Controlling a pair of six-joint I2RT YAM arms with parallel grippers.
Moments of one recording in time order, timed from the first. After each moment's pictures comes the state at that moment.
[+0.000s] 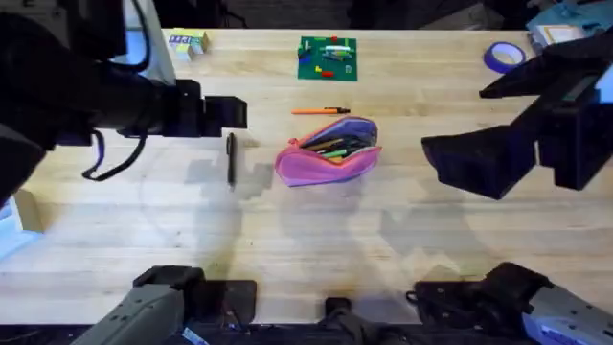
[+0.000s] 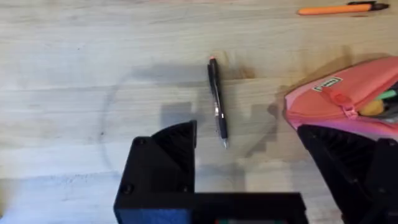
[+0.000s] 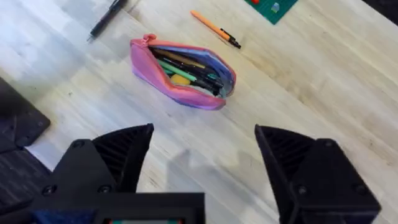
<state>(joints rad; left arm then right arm) -0.02 1.06 1.06 -1.00 0.06 -0.03 0.60 0.91 1.38 -1.23 0.01 -0.06</state>
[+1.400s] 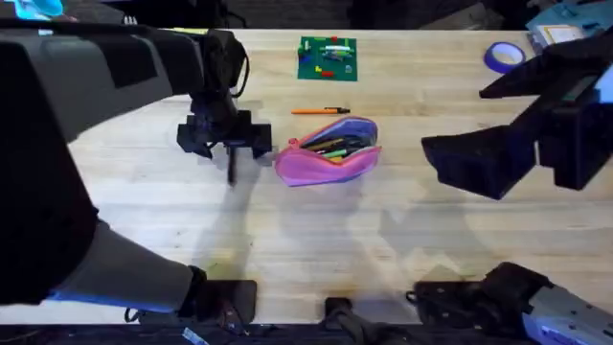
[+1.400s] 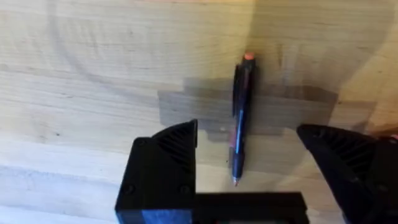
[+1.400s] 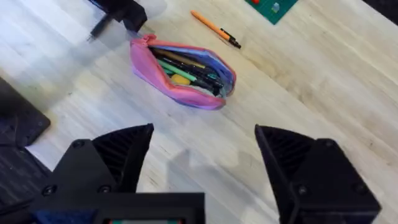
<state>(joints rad) -0.15 1.70 1.08 -0.88 -0.11 -0.26 0.60 0.91 1.38 -1.23 0.01 -0.06</state>
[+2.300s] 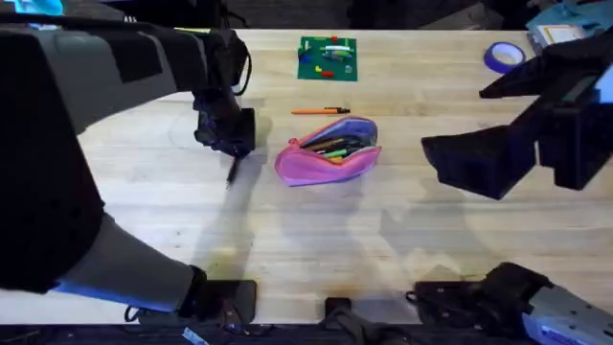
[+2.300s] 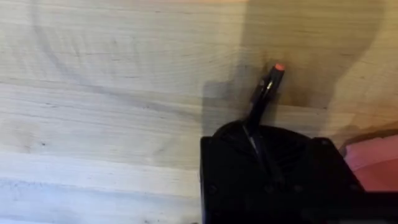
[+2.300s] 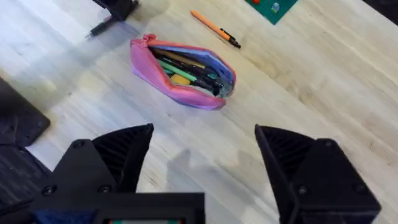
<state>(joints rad) -0.16 1.72 1.10 -0.88 -0.07 -0.27 0.60 0.91 1.38 -1.23 0.01 -0.06</state>
